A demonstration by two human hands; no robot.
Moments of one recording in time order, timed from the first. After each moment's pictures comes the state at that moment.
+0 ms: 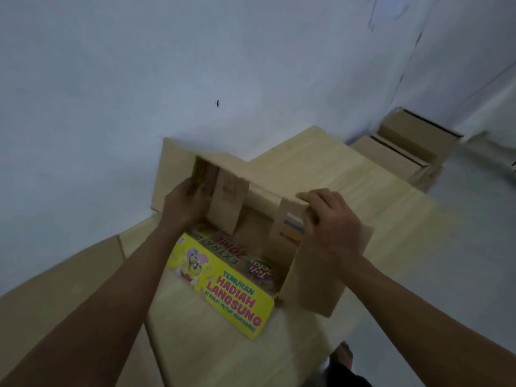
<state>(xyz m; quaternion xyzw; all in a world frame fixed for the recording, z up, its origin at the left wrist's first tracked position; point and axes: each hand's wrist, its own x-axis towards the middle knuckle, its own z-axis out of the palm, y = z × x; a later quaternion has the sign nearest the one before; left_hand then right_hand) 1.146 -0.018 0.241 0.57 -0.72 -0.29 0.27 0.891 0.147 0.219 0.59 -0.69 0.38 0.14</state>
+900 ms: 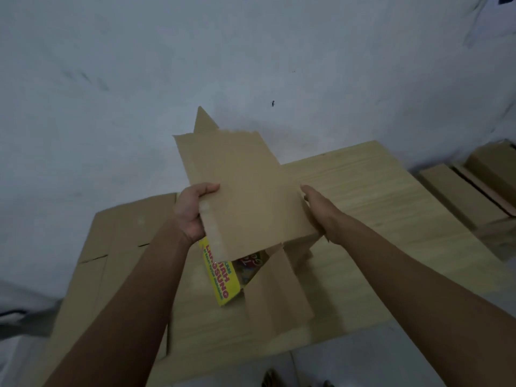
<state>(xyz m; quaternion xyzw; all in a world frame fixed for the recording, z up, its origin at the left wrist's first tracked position) 1.109 0.130 0.327 0.55 -0.25 -0.65 0.46 0.868 0.119 0.277 0.37 -0.66 0.28 -0.60</state>
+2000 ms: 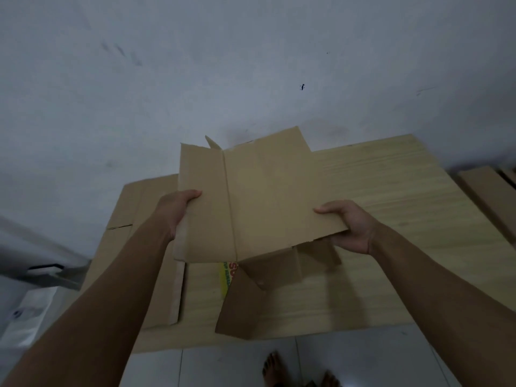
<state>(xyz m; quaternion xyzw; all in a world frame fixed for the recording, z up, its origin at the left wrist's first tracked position) 1.173 0.160 0.303 0.74 -0.24 -0.46 0.43 0.841 0.129 0.231 0.27 -0.40 0.31 -0.82</state>
